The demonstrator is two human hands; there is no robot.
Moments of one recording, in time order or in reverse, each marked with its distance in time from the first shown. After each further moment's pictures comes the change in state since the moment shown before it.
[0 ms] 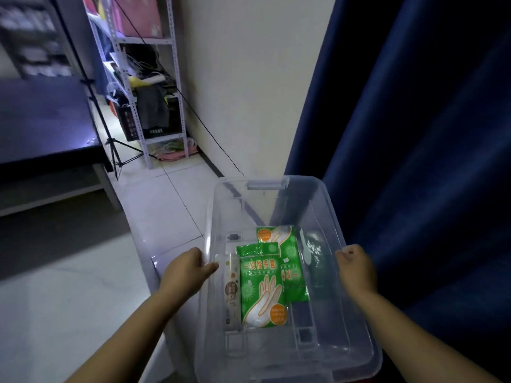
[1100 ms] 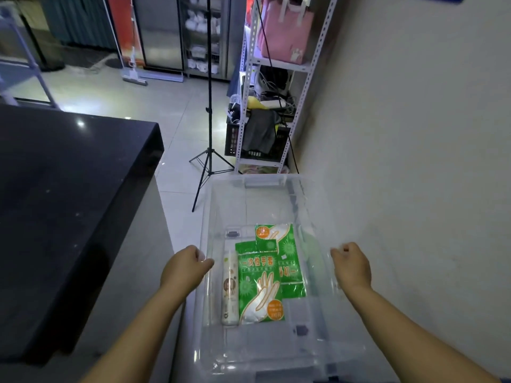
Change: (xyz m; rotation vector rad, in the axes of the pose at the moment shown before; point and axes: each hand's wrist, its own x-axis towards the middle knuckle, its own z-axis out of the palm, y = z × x) left_hand 0.396 -0.059 -0.118 -0.285 0.328 -0.563; right_hand 0.377 -0.339 0.337 -0.061 -0.398 -0.341
